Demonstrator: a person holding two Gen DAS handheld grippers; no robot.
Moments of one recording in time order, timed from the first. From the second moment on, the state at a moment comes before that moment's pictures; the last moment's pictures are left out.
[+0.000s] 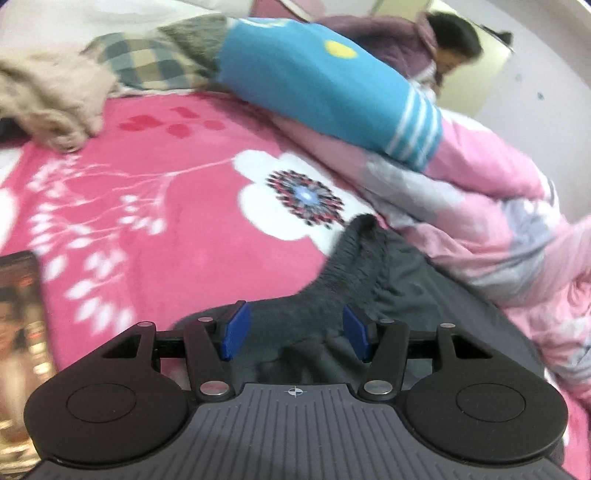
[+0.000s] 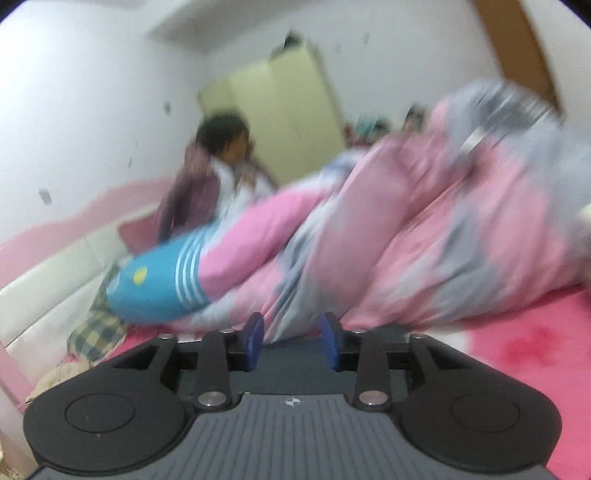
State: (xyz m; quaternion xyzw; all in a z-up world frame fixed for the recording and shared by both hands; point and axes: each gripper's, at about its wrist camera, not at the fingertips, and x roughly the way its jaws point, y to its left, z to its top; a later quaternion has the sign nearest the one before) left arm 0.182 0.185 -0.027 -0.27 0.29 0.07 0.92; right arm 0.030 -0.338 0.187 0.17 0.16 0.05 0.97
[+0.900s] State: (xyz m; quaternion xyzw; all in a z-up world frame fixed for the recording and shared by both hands) left arm 0.033 0.193 -0.036 -0.28 0.32 0.01 0.91; right arm -0.074 -0.048 -0.078 -0.35 0.24 0.27 0.87
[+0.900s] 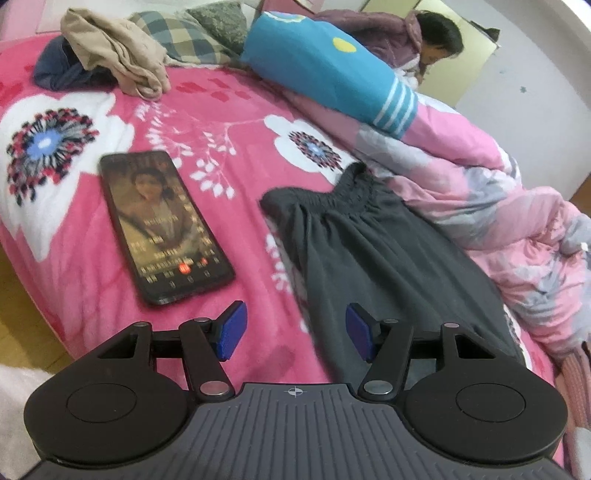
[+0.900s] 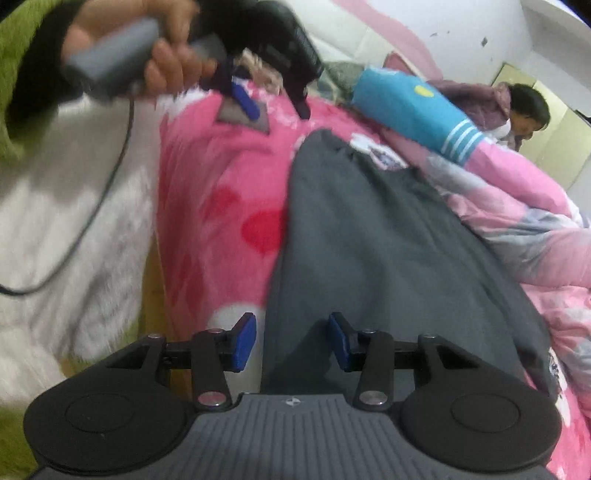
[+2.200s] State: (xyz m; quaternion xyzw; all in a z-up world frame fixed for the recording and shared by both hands) left arm 0.205 0.161 -0.026 -0.31 0.27 0.08 0.91; right arm 0.050 -0.154 0.030 -0.26 0.11 0.07 0.96
